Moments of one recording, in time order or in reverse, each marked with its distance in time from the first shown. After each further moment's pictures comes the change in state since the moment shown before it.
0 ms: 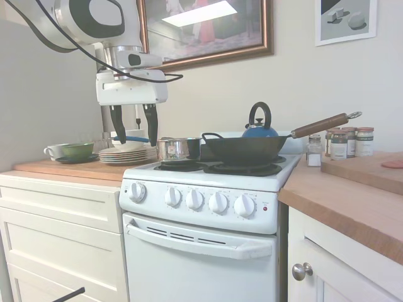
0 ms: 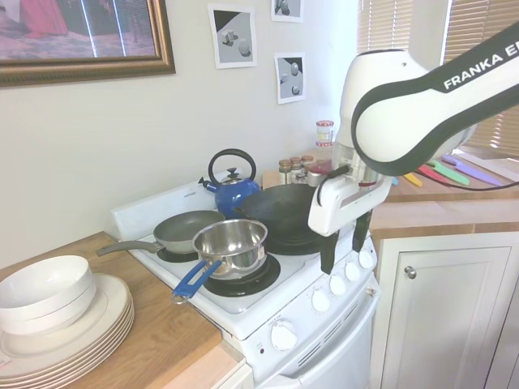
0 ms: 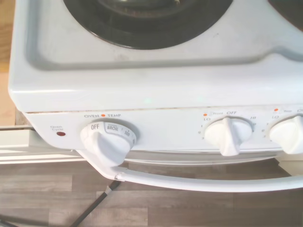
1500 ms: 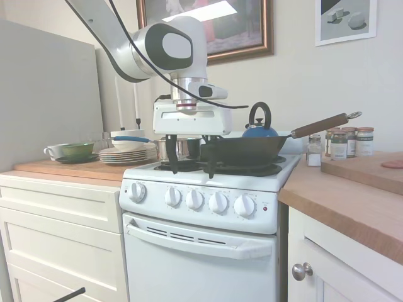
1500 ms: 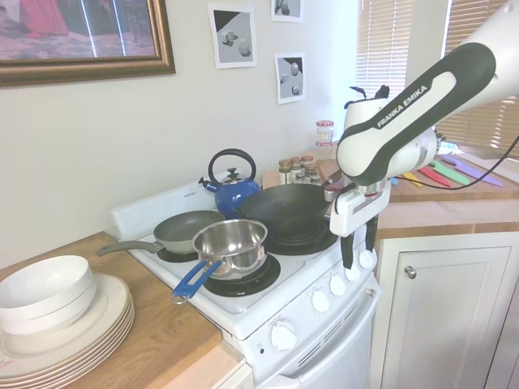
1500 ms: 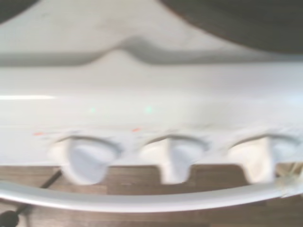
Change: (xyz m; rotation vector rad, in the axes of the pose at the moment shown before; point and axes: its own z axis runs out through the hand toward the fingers) arm 0.142 0.062 0.083 -0.110 -0.083 -0.028
